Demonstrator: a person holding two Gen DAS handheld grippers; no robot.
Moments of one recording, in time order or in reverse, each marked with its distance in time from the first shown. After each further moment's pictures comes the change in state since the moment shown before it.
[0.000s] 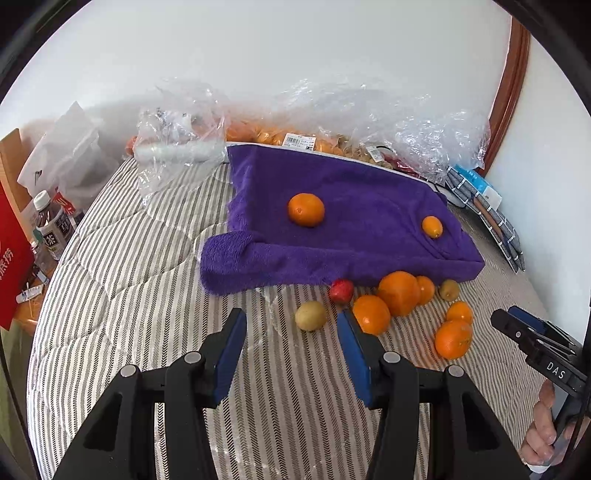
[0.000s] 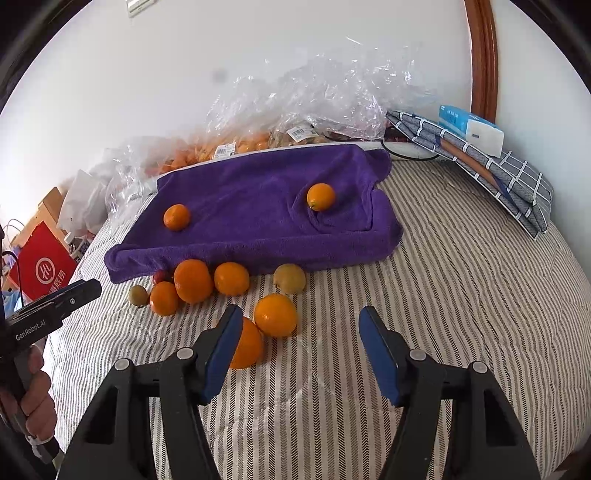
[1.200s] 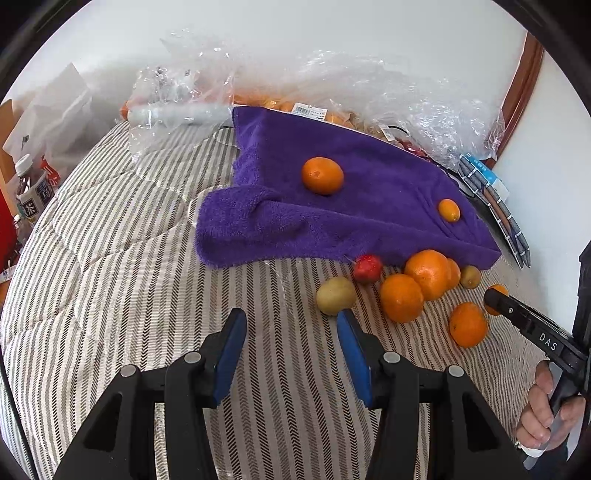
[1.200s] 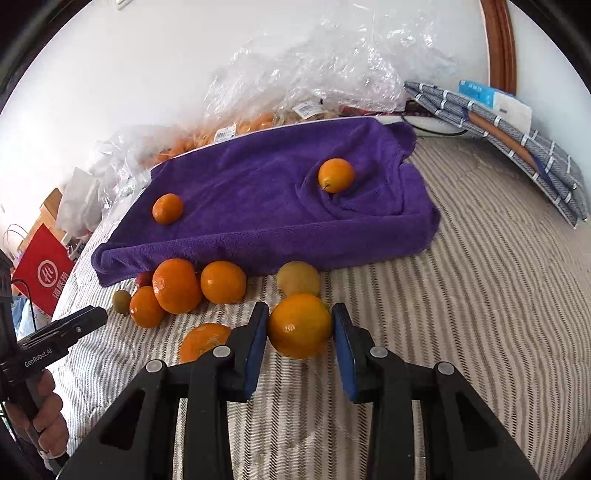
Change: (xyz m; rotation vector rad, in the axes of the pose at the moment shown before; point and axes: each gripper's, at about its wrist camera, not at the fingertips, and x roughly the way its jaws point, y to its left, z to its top) left arm 0.042 0.012 -0.013 -0.031 0.058 -0.054; right arm 0.047 -0.005 0.002 0.020 0.024 0.040
